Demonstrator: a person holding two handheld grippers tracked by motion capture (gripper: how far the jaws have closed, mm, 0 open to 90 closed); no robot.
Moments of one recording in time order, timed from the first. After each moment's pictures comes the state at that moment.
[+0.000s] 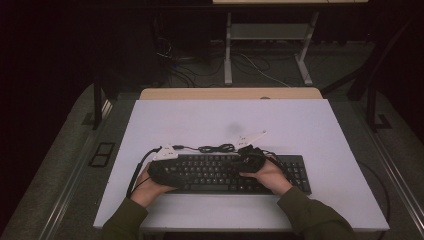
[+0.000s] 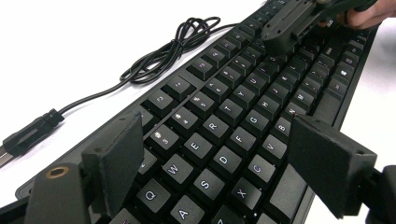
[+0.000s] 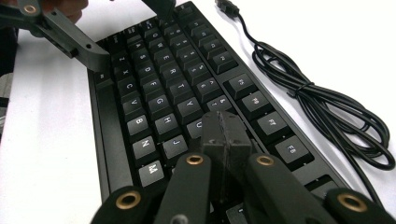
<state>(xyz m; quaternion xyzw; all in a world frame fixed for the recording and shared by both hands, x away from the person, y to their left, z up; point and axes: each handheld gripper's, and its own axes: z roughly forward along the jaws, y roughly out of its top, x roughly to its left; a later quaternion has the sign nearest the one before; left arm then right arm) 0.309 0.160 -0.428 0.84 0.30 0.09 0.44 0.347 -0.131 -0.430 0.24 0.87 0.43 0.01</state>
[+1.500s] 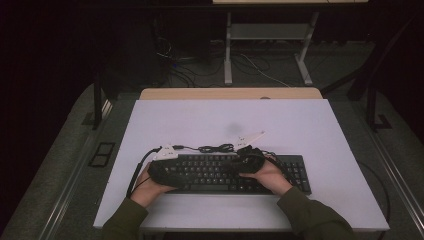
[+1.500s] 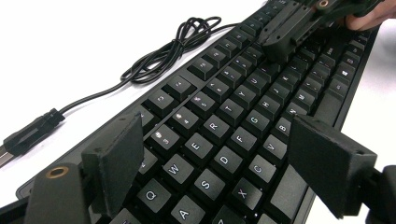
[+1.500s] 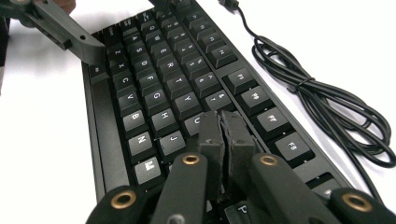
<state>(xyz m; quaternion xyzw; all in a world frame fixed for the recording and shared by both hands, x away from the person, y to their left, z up) 0.309 0.160 -0.428 0.84 0.31 0.09 0.44 0.346 -0.130 -0.430 0.24 0.87 0.42 0.01</state>
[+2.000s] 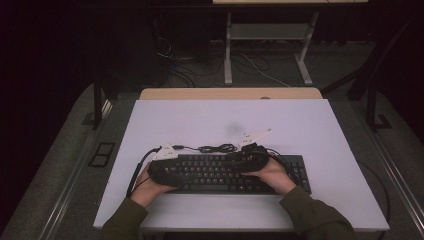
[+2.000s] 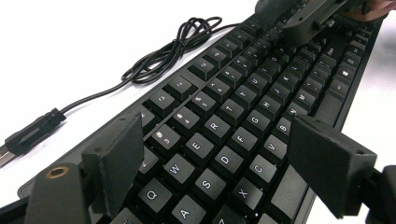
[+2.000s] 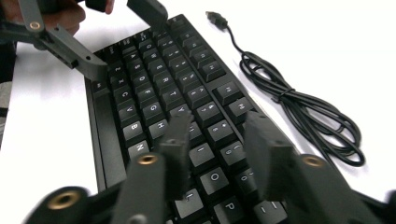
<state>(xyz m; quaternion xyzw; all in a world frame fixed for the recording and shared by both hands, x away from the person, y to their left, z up) 0.309 0.160 -0.428 0.84 0.31 0.09 0.44 0.347 -0.141 -0.422 0.25 0.86 0.45 0.02</state>
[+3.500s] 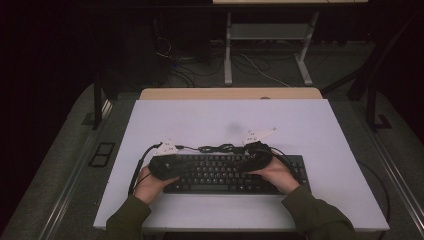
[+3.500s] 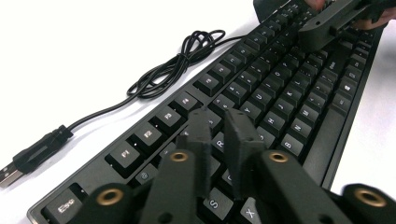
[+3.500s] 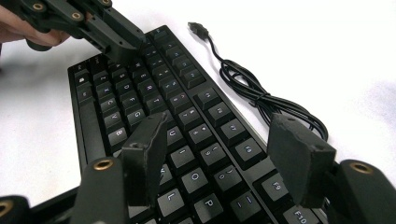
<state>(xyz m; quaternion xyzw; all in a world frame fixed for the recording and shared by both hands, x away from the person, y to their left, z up) 0.319 0.157 -0.422 0.83 0.30 0.09 0.45 0.348 -0.149 -0.418 0.27 0.85 0.45 0.04</state>
